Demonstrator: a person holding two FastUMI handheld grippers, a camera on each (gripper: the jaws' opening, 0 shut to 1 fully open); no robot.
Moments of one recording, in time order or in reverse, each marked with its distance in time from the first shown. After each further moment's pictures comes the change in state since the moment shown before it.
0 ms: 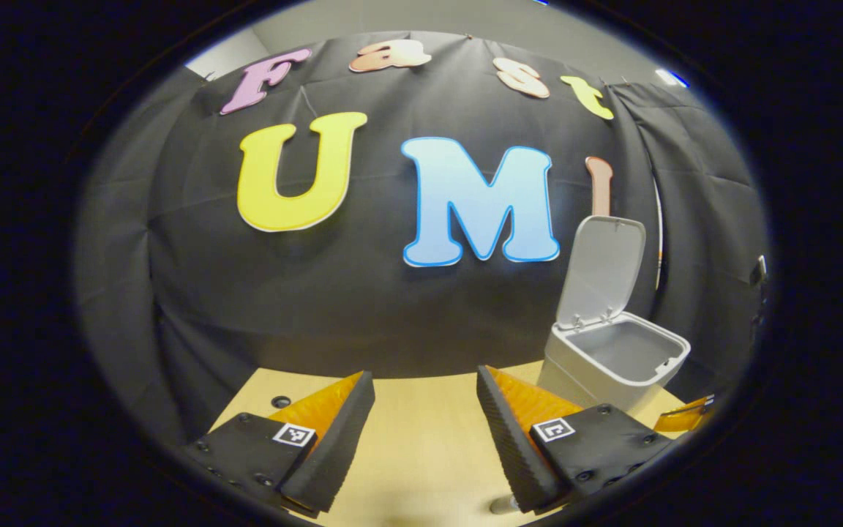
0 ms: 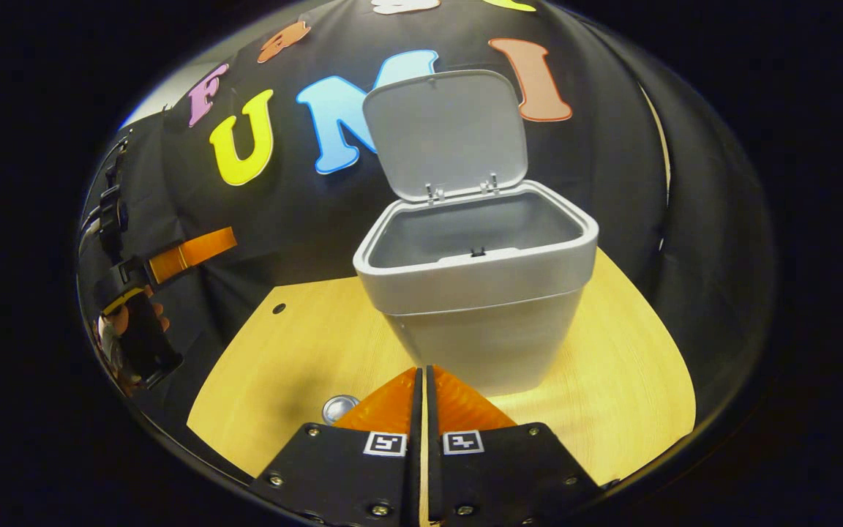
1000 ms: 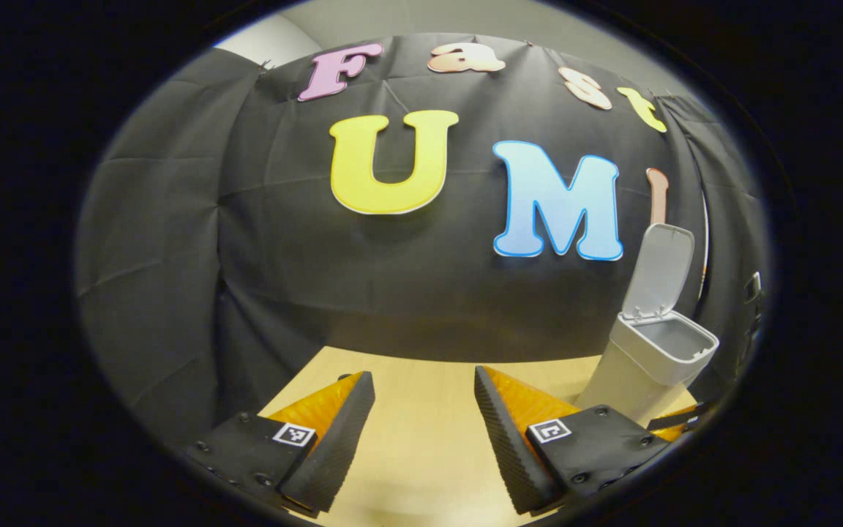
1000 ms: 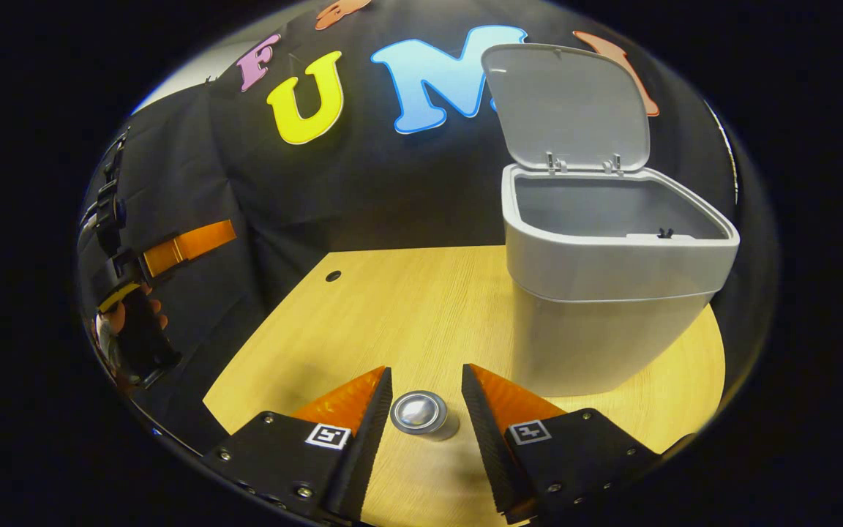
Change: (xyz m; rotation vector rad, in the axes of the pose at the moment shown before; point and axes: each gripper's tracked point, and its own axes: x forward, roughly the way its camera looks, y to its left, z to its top) left arm -0.166 0.085 -0.210 -0.077 0.009 0.197; right arm 0.038 0.091 -0.024 -0.110 0.095 0.183
